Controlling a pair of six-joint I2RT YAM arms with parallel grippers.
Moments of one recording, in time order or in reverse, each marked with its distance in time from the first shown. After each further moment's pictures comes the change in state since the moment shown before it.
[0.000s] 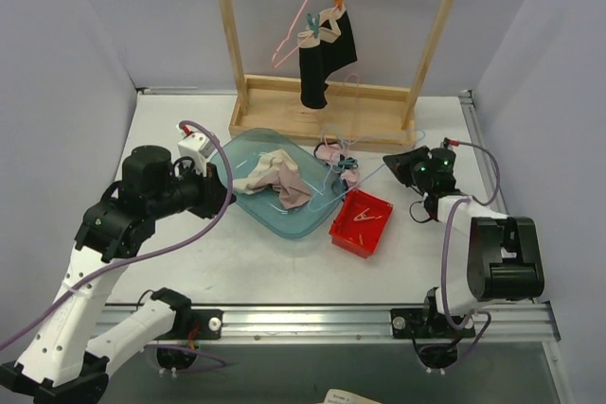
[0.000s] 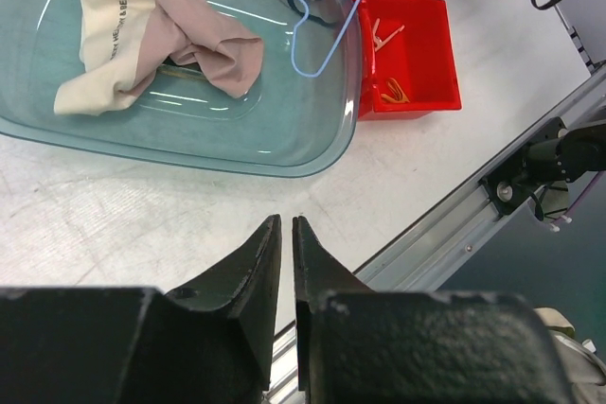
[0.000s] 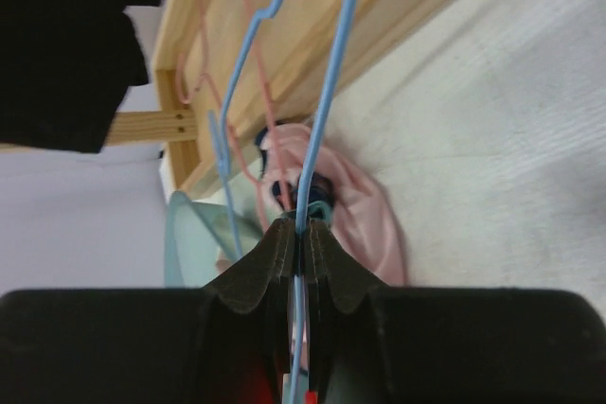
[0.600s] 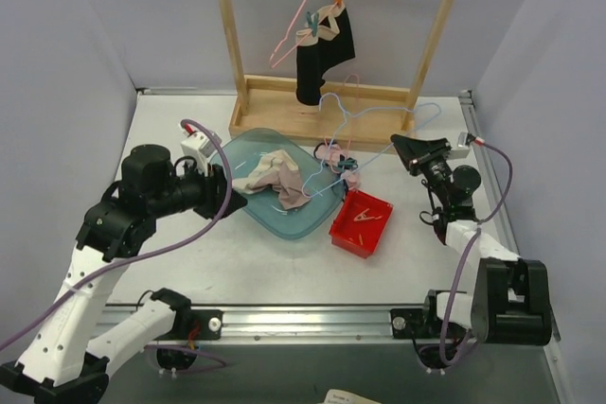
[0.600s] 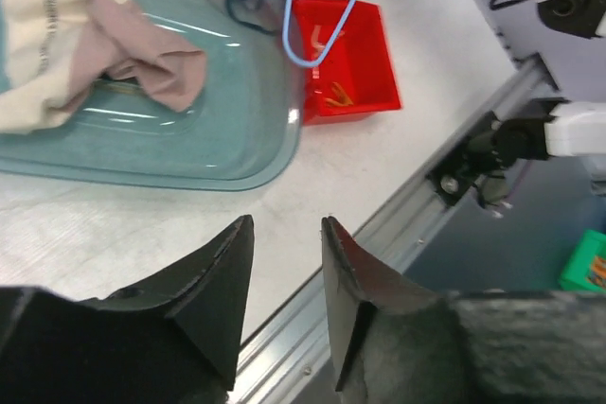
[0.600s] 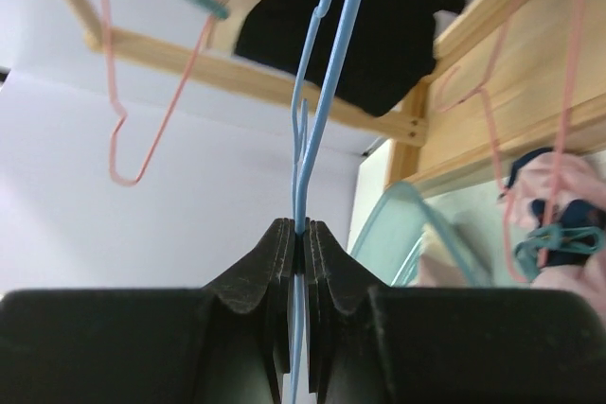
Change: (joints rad) left arm 0.001 -0.001 -0.001 0.019 0.063 -0.029; right arm -0.051 -0.240 -0.187 0.547 -0.171 0.273
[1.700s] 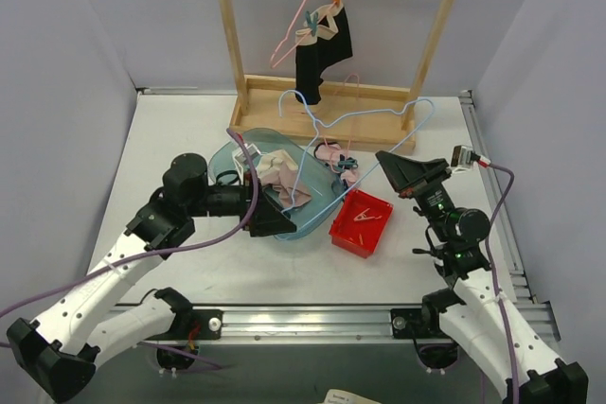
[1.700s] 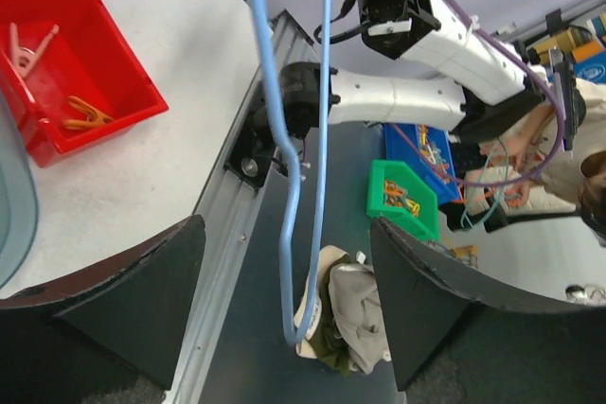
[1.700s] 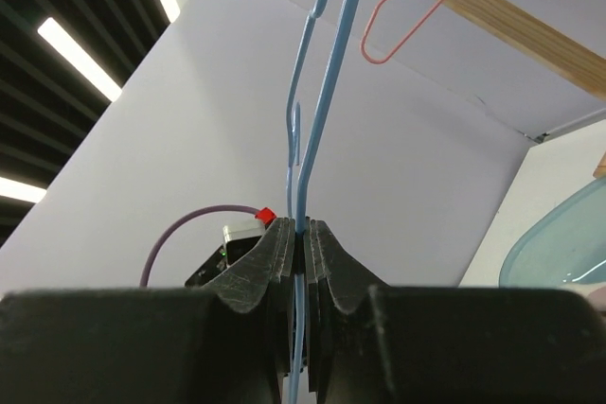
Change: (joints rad) left arm -0.179 0.039 -0.307 0.666 0.447 -0.429; right arm 0.352 -0.636 -0.047 -0.205 0.164 0.003
